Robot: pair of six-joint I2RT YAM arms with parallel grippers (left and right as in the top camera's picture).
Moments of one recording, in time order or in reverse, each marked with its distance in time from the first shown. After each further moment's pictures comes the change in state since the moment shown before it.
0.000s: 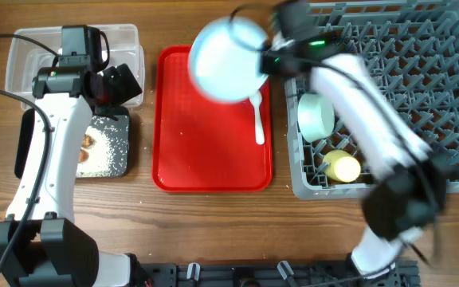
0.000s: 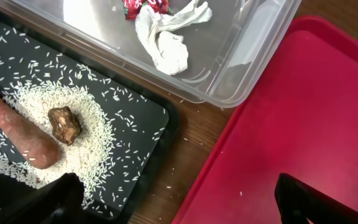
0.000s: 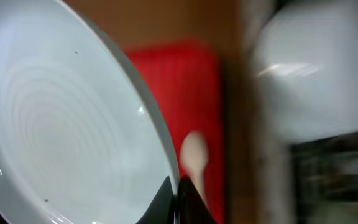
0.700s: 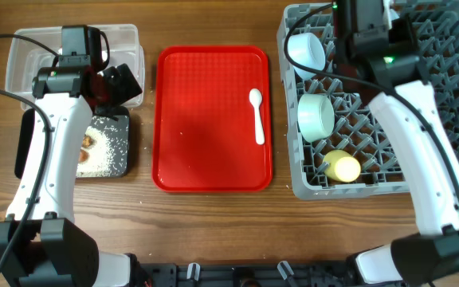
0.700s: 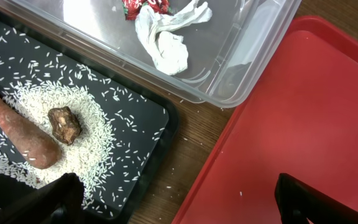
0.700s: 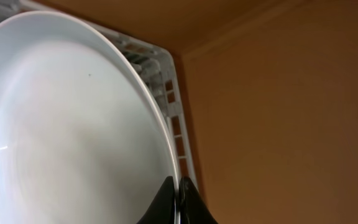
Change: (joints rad) left arm 0.000 0.000 0.000 0.000 0.000 0.000; right arm -0.080 -0.209 -0.055 -0.081 0.981 -0.705
